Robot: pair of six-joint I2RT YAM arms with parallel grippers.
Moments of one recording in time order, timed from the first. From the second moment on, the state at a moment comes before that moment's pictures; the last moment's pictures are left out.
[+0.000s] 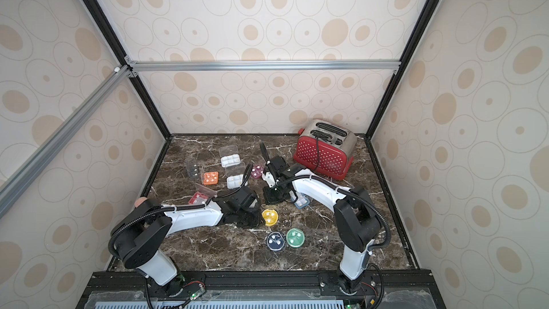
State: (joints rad) left arm -0.81 1.65 0.82 -0.23 0.24 -0.83; right arm 0.67 1.77 1.32 -0.77 -0.34 0.33
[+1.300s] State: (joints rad) left arm -0.78 1.58 1.00 -0.42 0.12 -0.71; right arm 0.66 1.59 1.09 -0.68 -0.21 0.63
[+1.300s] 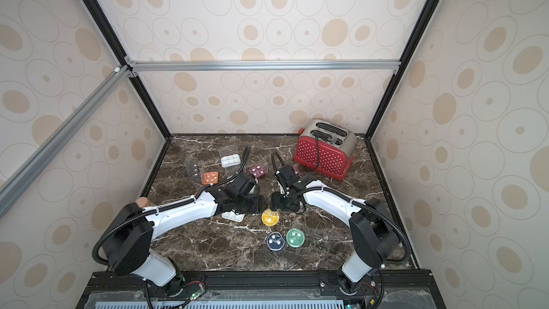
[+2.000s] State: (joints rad) left arm -0.78 1.66 0.97 -0.37 0.14 -0.69; right arm 0.67 1.68 1.04 -0.58 -0.28 0.66
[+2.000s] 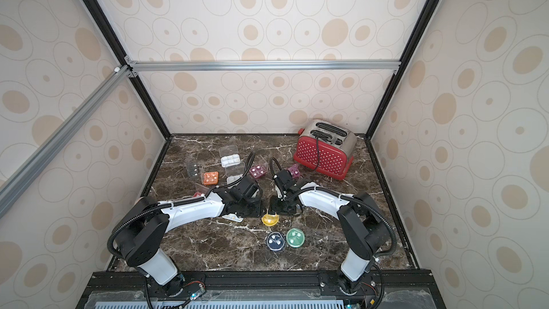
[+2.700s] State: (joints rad) left arm -0.78 1.71 0.95 -0.34 0.17 -0.69; right arm 0.67 1.72 1.04 -0.58 -0.28 0.66
